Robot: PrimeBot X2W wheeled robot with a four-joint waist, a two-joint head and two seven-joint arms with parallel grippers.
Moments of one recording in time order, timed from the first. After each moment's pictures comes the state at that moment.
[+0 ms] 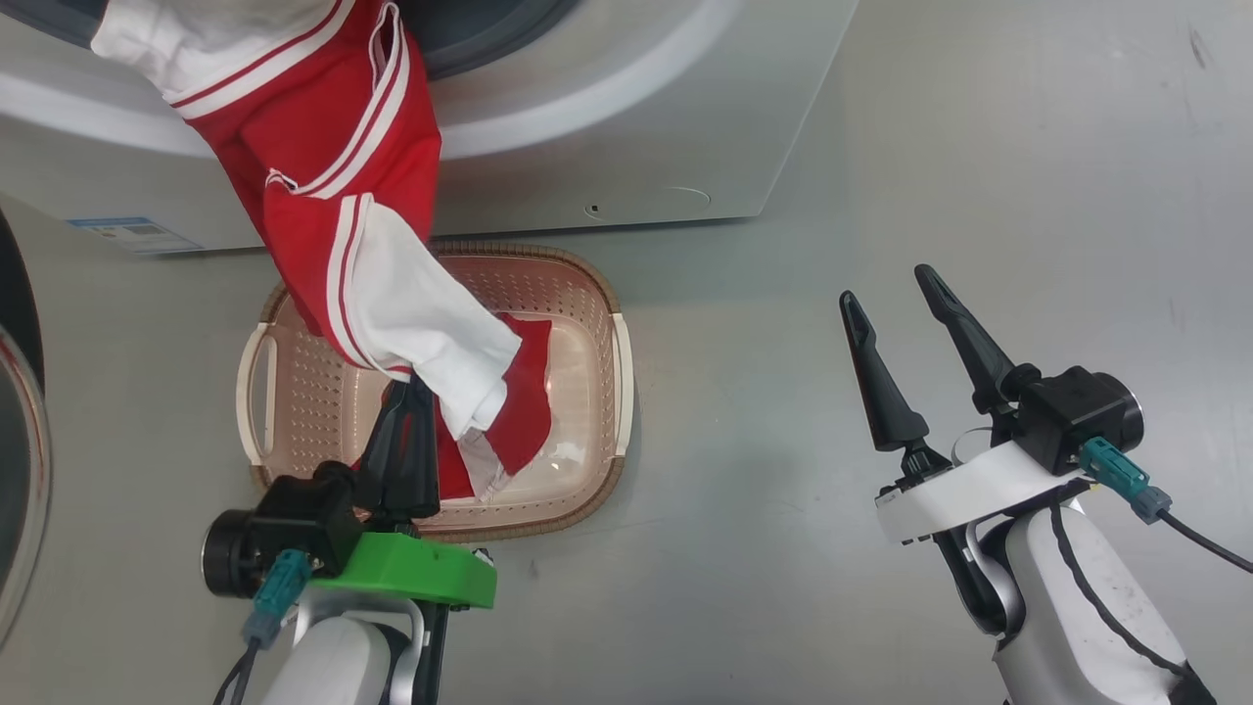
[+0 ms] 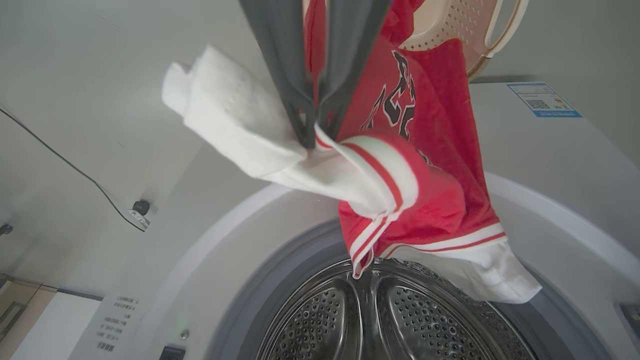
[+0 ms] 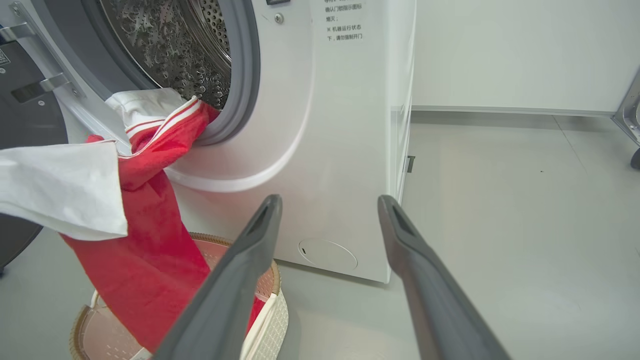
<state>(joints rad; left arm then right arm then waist) -0.17 0.04 -0.35 0.06 -0.41 0.11 -0.25 -0.24 -0.09 0.26 0.17 0.26 0.12 -0.26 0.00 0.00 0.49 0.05</state>
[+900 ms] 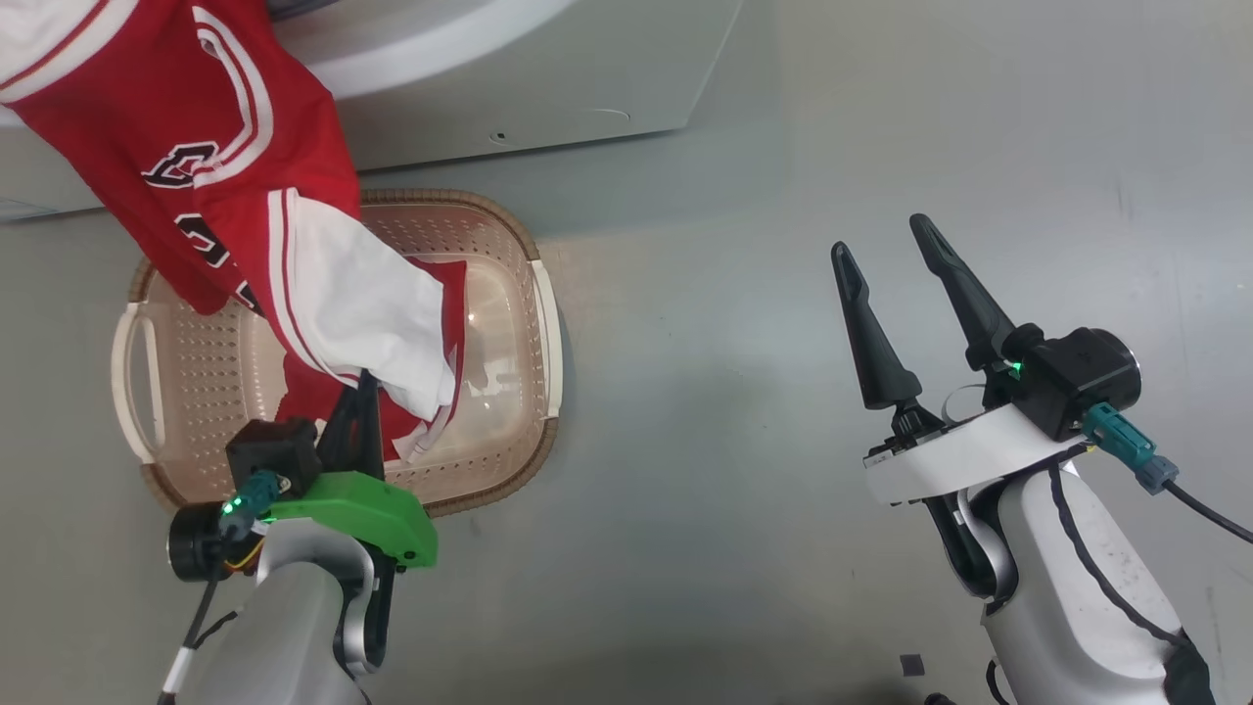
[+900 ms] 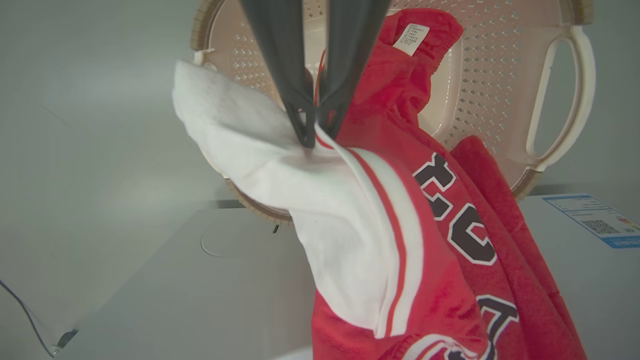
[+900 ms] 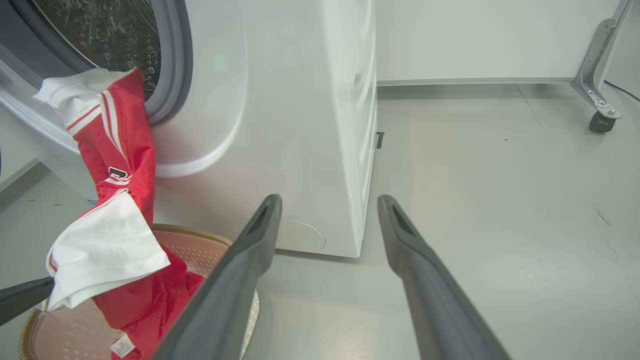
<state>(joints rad) -0.34 0.04 -0.30 0.49 -0.45 0.12 -0.24 -0.30 -0.08 0.27 0.14 0.27 0.12 -0.26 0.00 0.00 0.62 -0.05</state>
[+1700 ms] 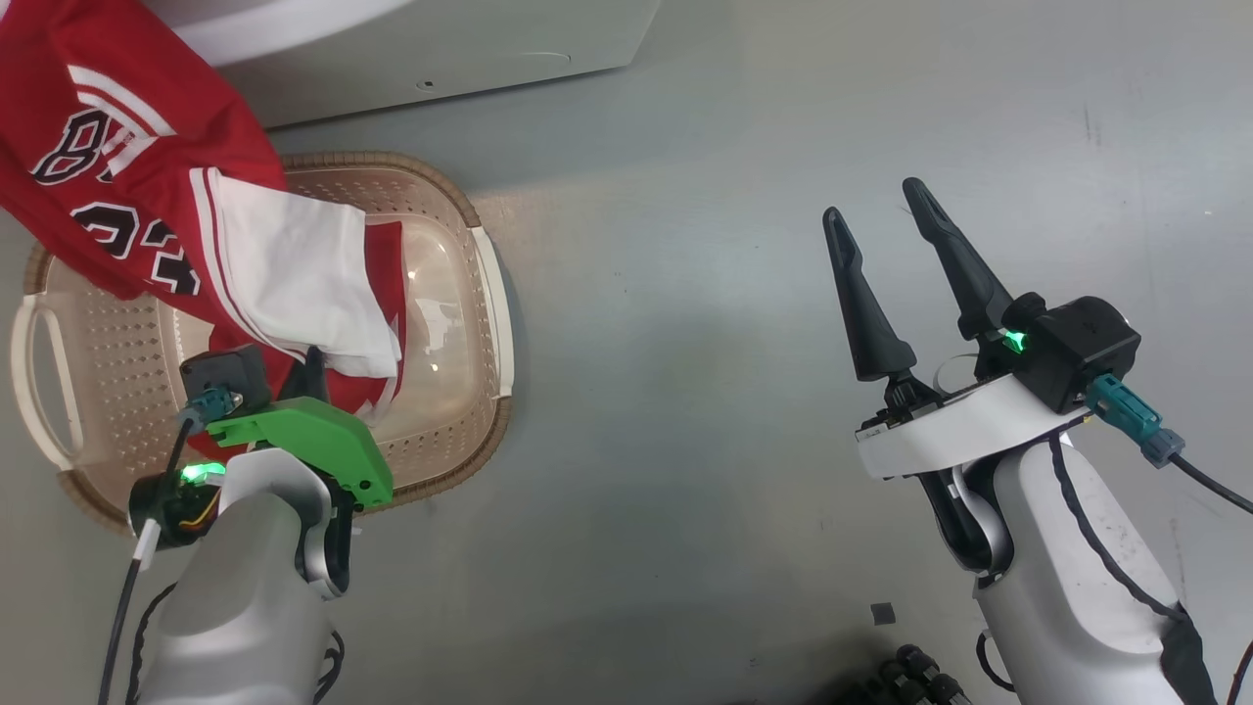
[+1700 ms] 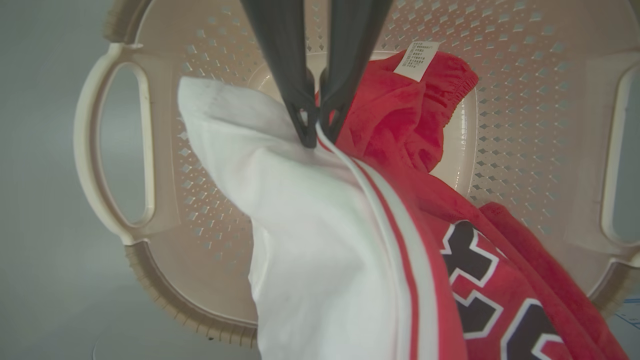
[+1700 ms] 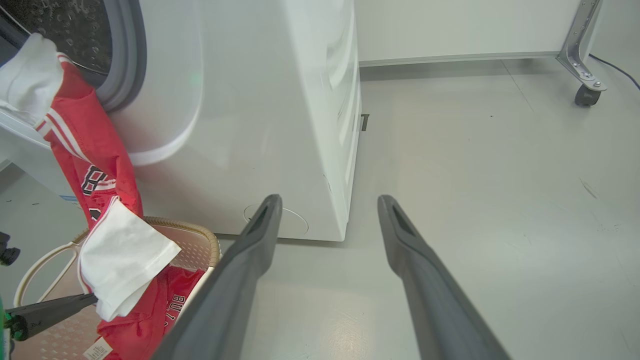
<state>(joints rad) -0.58 0.03 -0.25 0.86 -0.53 0.12 -0.15 -0.35 -0.07 0.28 0.14 0.30 0.12 -0.26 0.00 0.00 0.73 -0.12</state>
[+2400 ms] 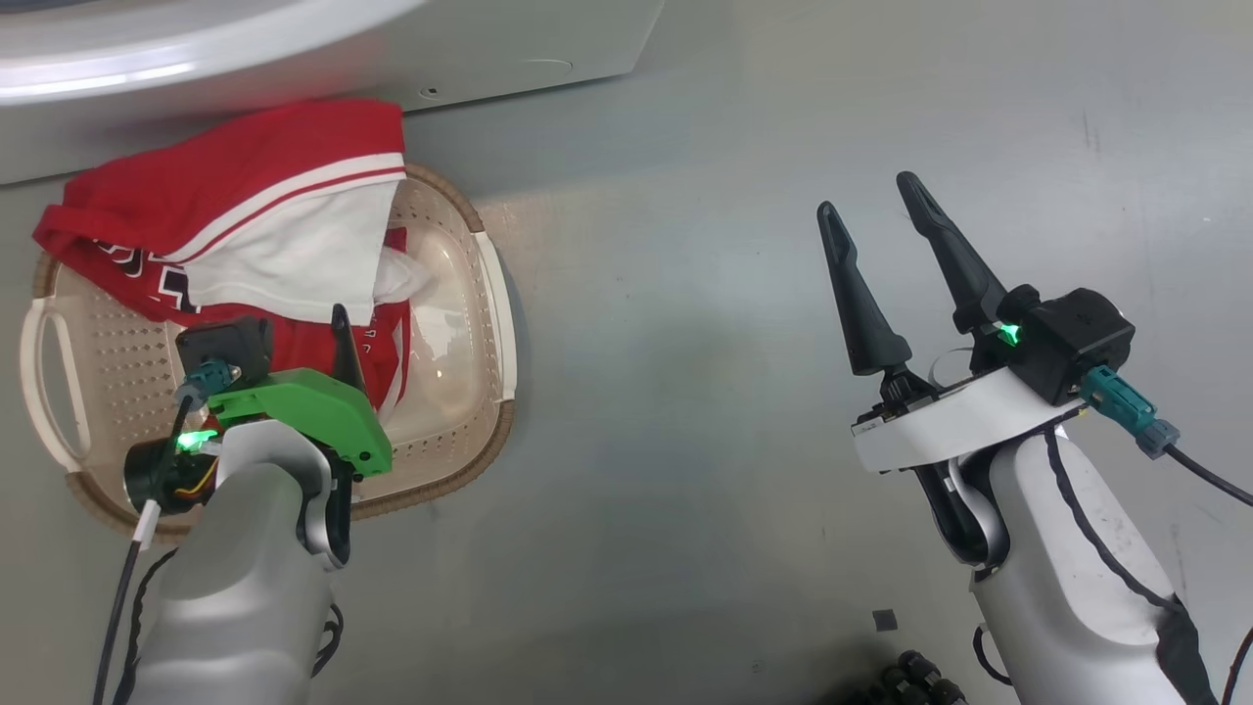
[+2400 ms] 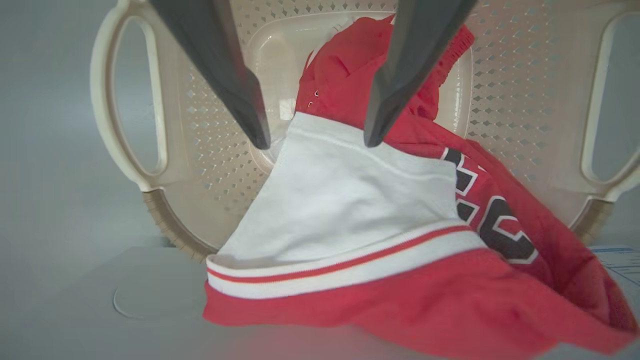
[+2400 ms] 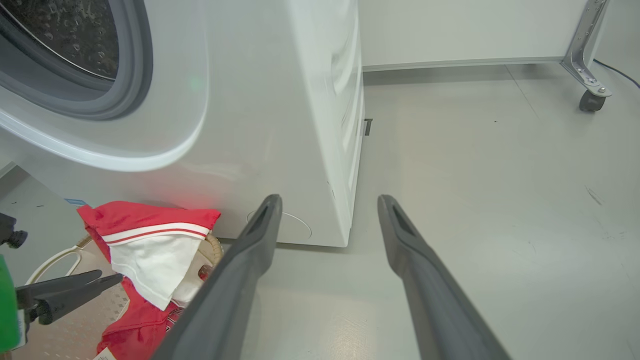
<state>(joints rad) -0.66 0.03 -0.30 0.95 -0.56 0.12 -0.23 -0.37 -0.07 0.29 0.16 0.30 0.12 -0.26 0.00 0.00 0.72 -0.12</state>
